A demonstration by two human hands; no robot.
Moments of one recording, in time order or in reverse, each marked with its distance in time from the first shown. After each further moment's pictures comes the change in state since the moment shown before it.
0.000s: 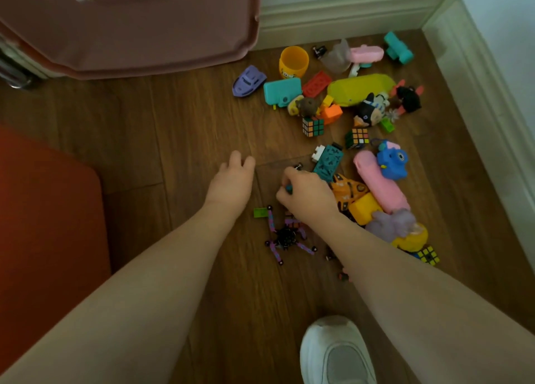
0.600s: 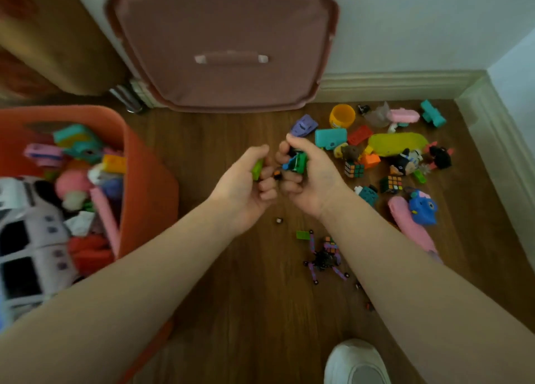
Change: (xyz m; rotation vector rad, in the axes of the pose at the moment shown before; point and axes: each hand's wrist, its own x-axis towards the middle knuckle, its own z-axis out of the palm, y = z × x) left_hand -0.085 -0.022 -0.137 -2.130 -0.018 -0.533; right_hand -0.005 -0.141 -0.081 1.706 -0.423 0.247
